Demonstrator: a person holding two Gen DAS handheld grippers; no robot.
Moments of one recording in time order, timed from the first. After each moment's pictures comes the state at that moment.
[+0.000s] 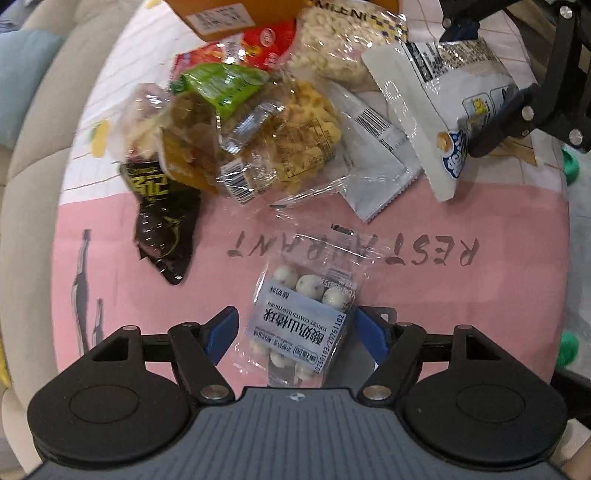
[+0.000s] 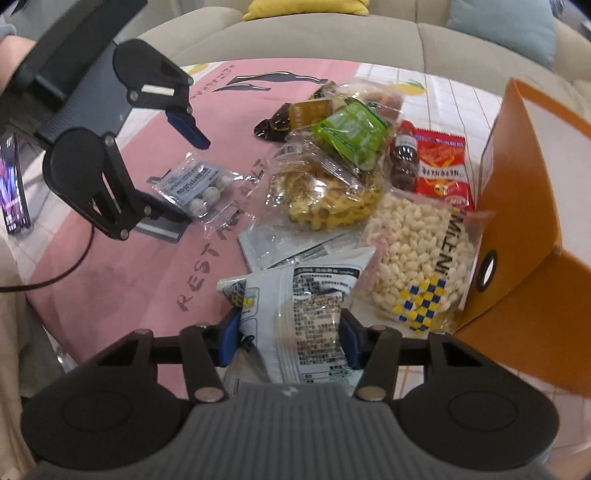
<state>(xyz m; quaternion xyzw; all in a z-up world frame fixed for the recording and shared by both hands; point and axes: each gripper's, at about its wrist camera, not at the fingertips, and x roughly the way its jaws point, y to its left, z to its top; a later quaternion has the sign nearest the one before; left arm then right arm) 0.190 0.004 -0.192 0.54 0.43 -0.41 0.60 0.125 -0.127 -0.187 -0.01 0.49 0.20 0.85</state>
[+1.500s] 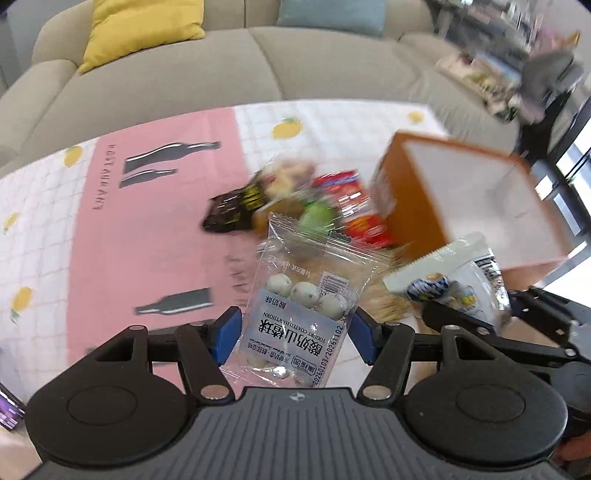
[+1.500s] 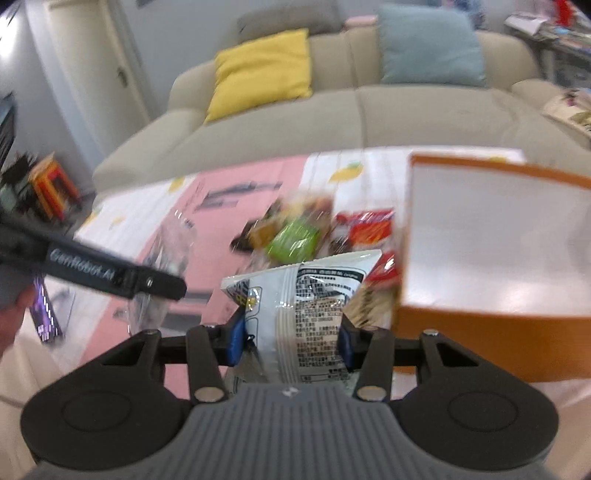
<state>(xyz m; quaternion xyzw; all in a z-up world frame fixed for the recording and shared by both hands) 0.131 -0.016 -0.052 0.01 0.51 -0.14 0.85 0.086 -0.199 -0.091 0.09 0.37 0.14 0.91</state>
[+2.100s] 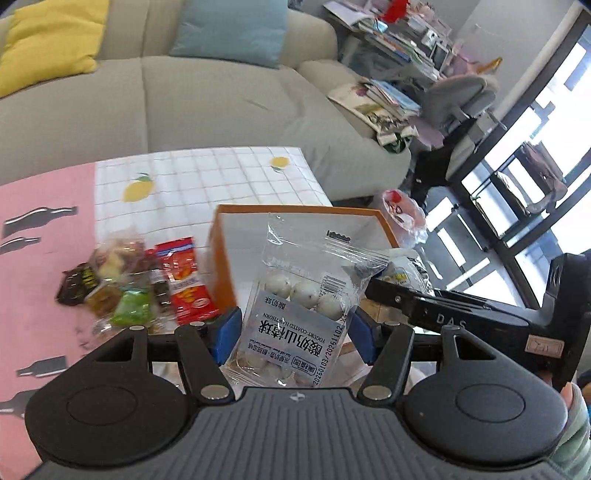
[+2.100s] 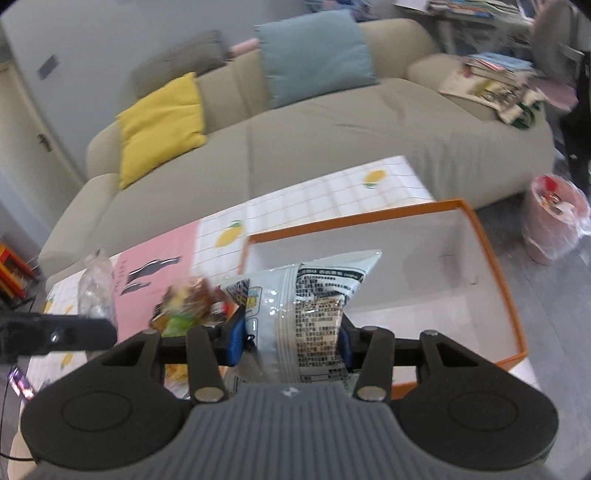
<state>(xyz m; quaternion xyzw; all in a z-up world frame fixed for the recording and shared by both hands) 0.172 -0.136 0.008 -0.05 0.49 -0.28 0.82 0.125 -0.355 -0.027 0.18 0.41 0.02 0.90</state>
